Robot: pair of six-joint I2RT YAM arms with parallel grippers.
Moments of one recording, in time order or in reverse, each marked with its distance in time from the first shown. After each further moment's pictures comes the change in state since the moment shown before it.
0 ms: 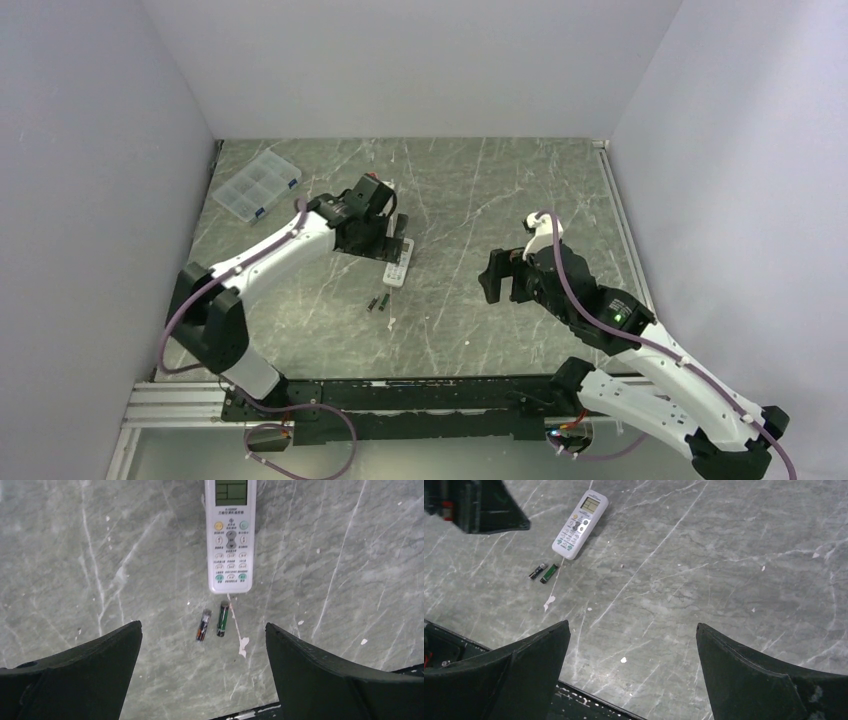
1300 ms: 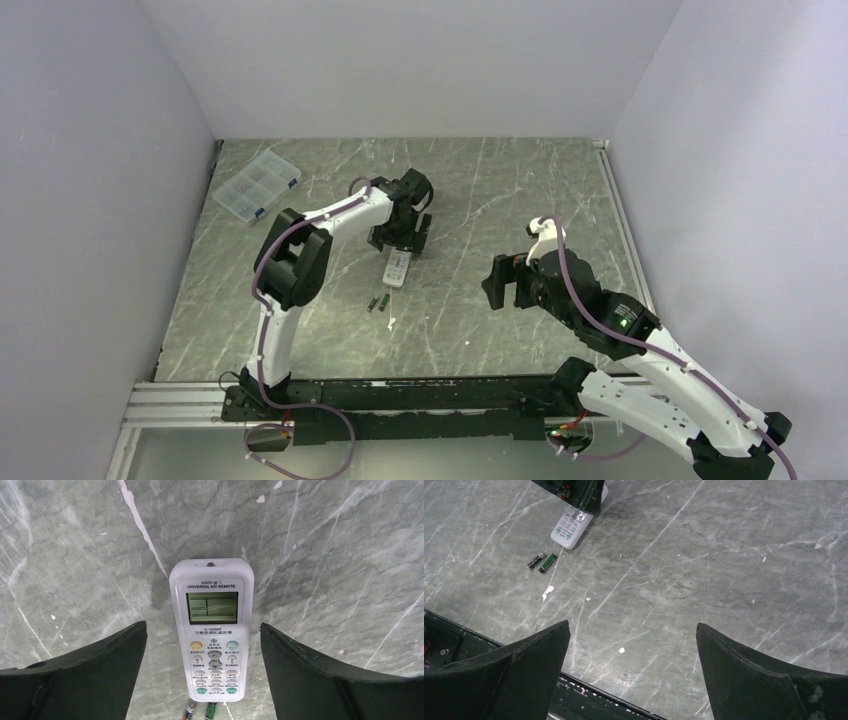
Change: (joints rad) left arm 0.003 0.594 0.399 -0.040 0.003 0.027; right arm 0.000 -0.042 -0.010 -0.043 -0.024 0.000
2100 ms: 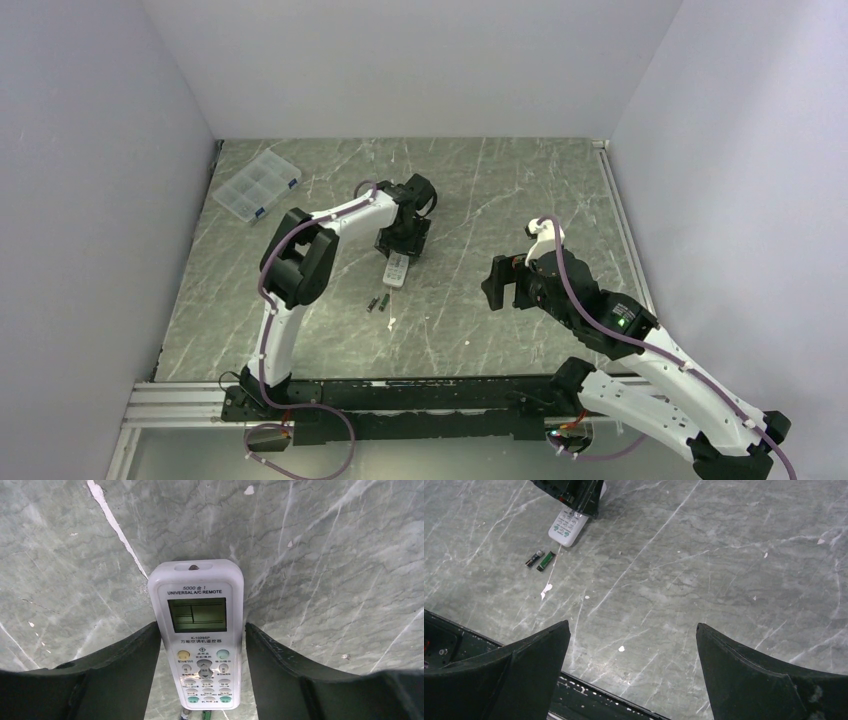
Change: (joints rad) left arm -0.016 0.034 0.002 -0.003 0.010 0.004; right arm 0.000 0.004 -0.013 0.000 0.000 0.010
